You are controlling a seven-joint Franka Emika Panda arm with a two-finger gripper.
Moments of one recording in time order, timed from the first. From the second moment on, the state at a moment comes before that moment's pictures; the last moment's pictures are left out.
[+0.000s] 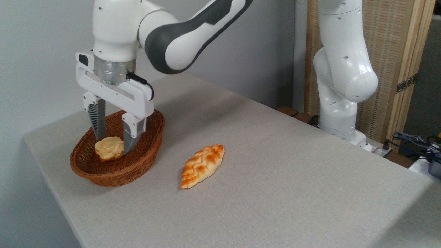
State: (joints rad) arm -0.51 0.14 0.23 -1.80 -0.25 2.21 0.23
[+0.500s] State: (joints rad) arm -0.50 0.06 0.40 -1.79 -0.12 1.92 0.68
